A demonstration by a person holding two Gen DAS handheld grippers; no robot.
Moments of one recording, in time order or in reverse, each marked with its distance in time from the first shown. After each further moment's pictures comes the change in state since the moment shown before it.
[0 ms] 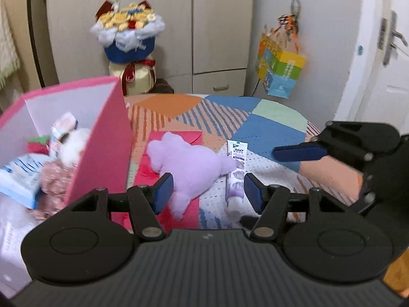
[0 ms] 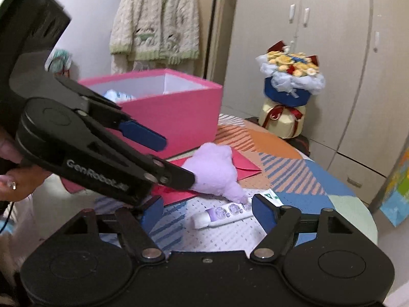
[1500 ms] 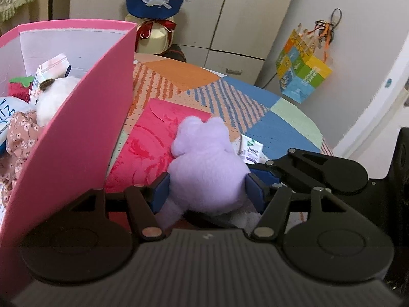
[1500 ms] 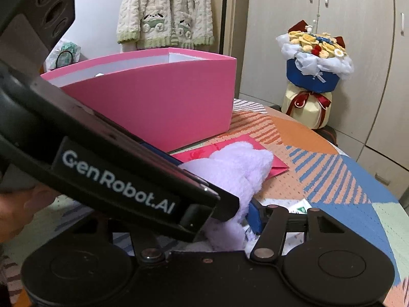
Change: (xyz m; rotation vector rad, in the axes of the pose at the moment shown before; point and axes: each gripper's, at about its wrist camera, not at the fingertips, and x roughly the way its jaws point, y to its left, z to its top) left arm 0.043 0.025 0.002 -0.250 0.102 -0.051; right arm 0.070 -0.010 0.005 0.031 0.039 0.097
